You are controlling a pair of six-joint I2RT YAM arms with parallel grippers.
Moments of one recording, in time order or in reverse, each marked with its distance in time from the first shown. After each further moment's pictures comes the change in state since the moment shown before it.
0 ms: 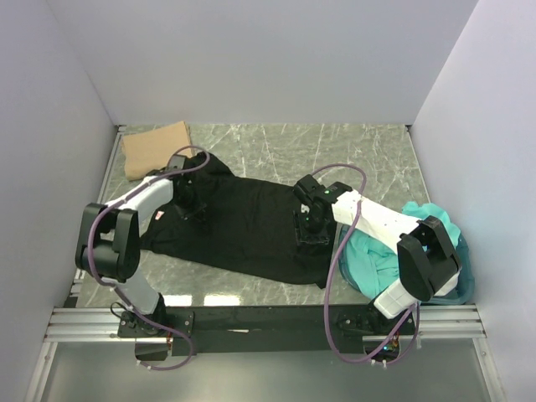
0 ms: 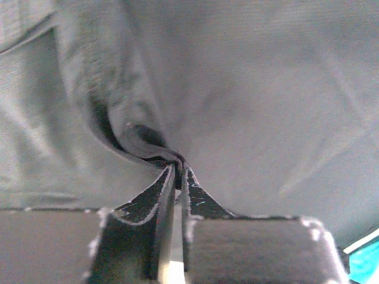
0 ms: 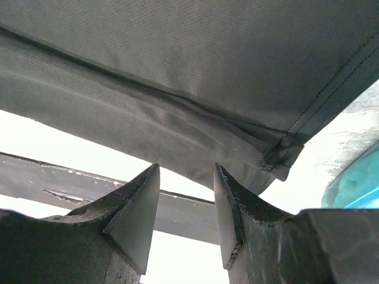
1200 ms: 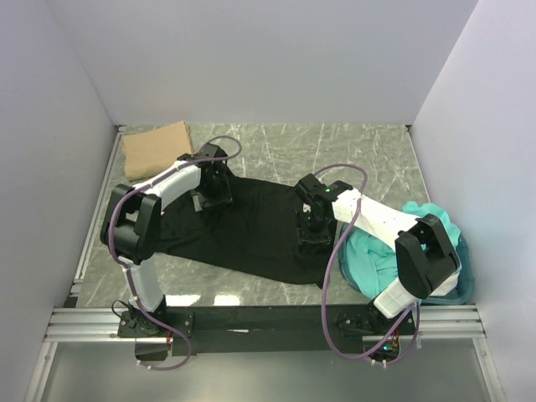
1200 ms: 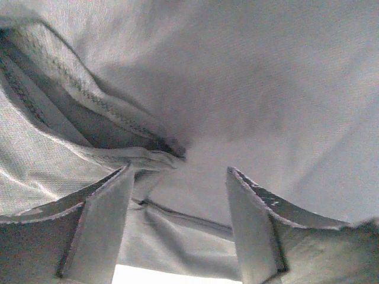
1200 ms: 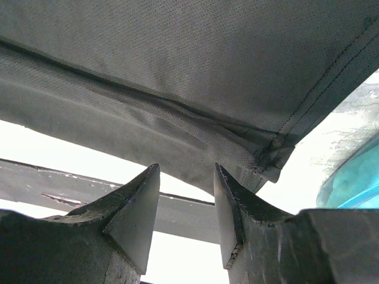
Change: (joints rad) left arm -0.183 0.208 0.268 -0.117 -0.118 0.090; right arm -0.024 0.016 0.000 -0.008 0.002 -0.003
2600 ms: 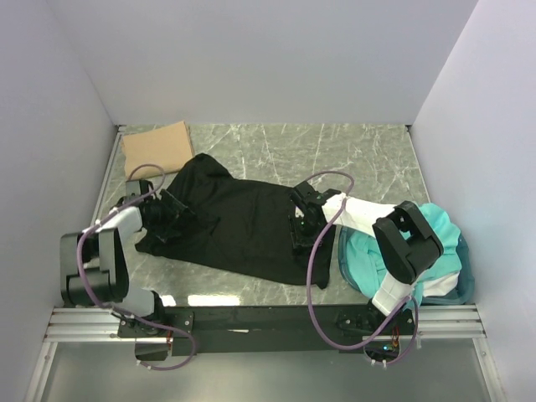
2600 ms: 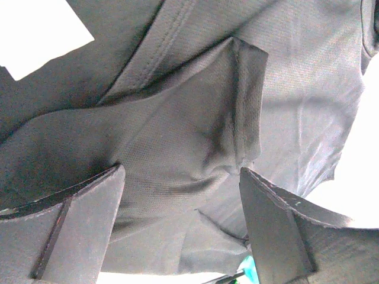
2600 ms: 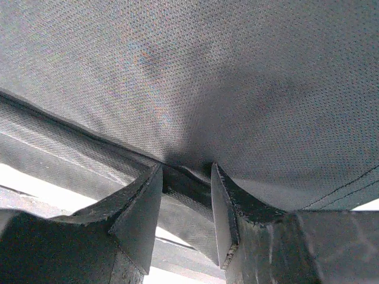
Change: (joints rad) left arm 0.512 -0.373 -0.613 0.456 0.401 -0.209; right arm 0.003 0.135 -0.085 0.251 -0.060 -0.074
